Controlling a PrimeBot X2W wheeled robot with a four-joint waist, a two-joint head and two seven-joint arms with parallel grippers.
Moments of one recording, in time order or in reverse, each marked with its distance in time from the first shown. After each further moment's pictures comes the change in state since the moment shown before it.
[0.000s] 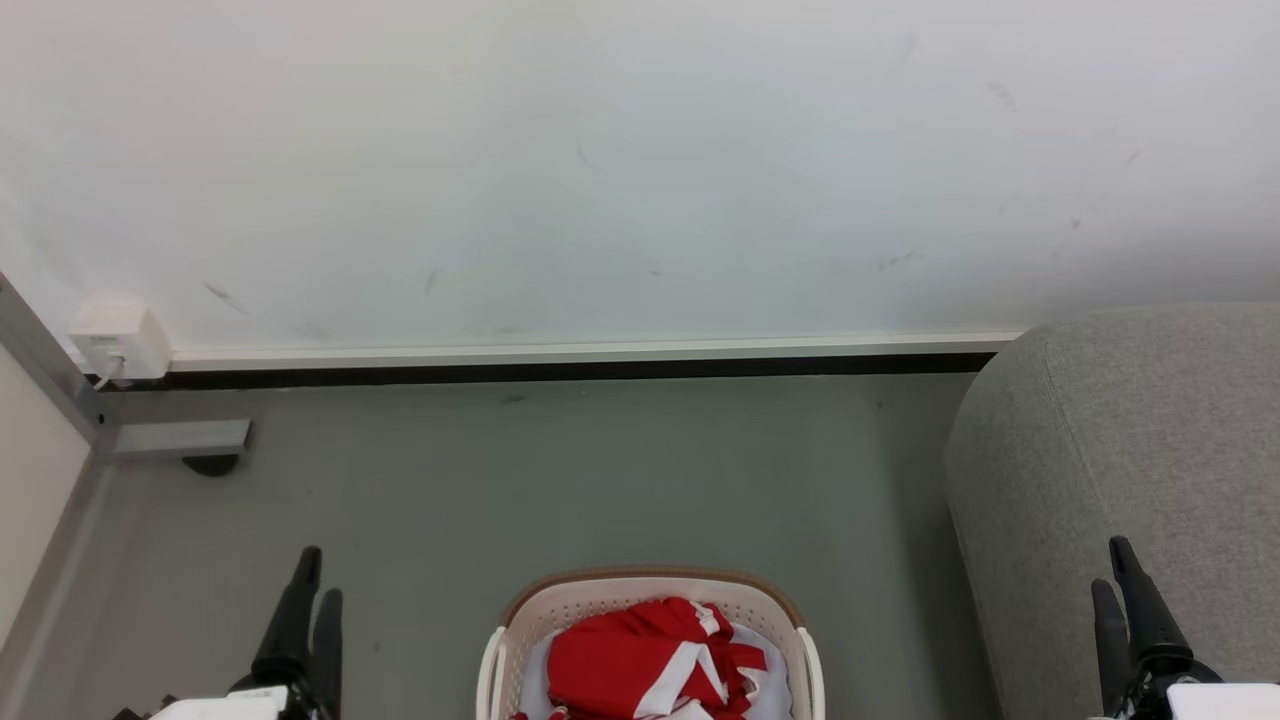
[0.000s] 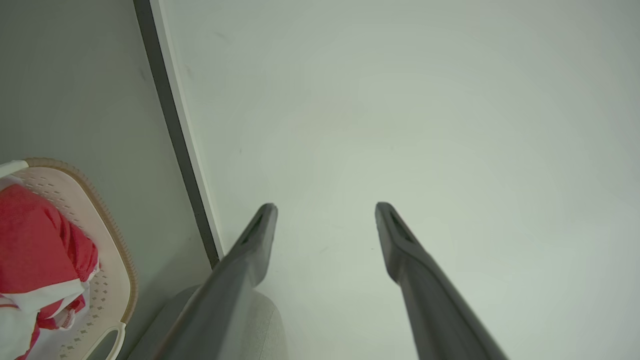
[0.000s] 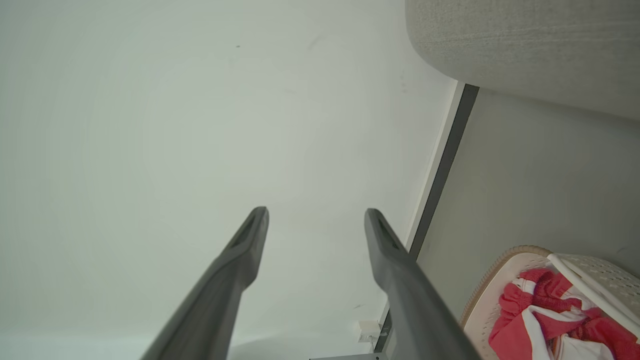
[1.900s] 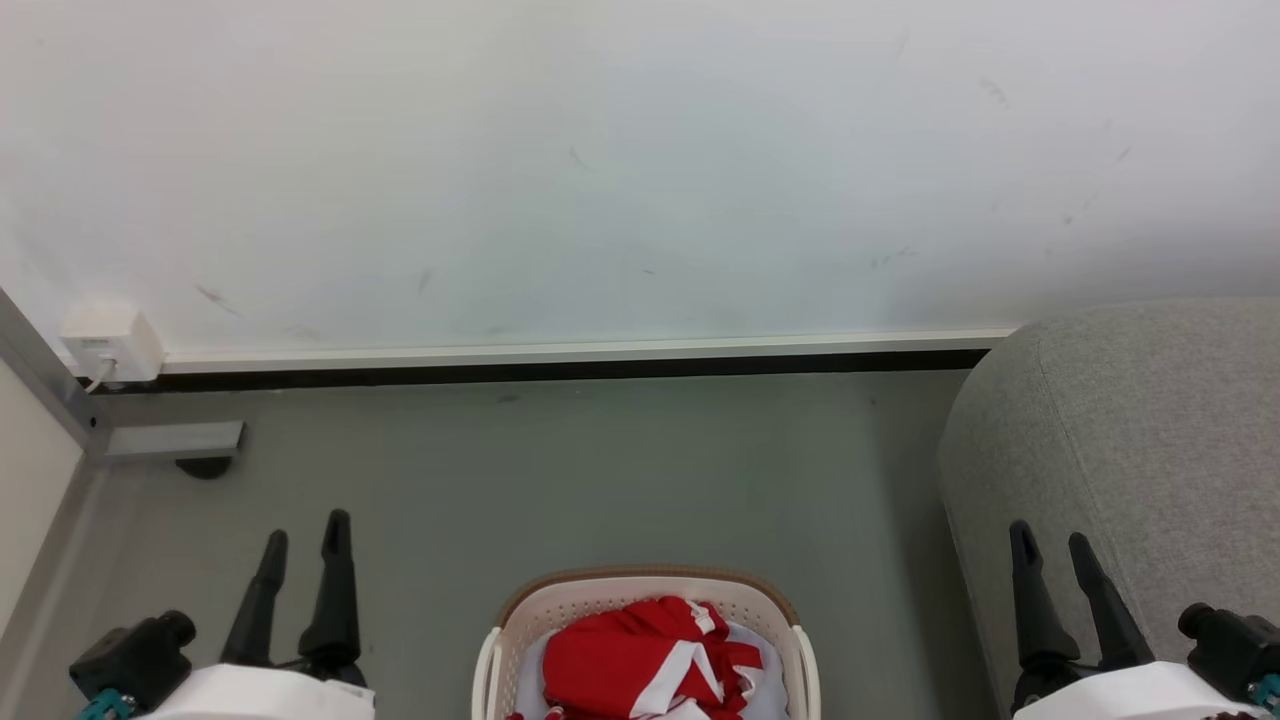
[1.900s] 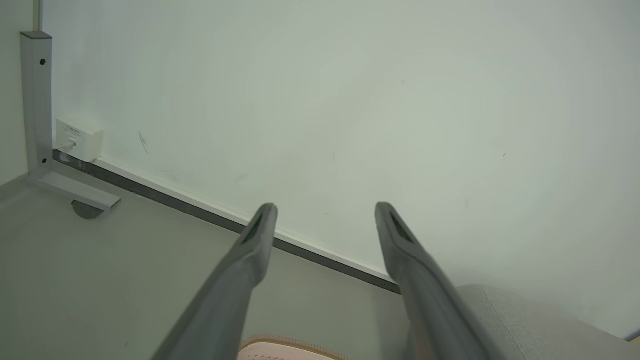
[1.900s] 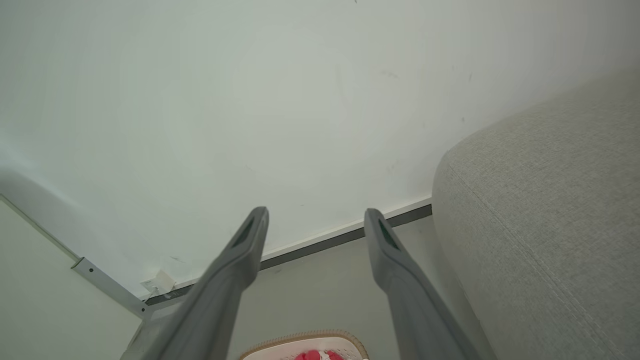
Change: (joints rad) left arm 0.014 0.035 -0.041 -0.129 1.048 0.015 -0.208; right arm -0.020 -0.005 0.120 -0.002 -1.014 0.000 -0.210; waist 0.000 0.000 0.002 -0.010
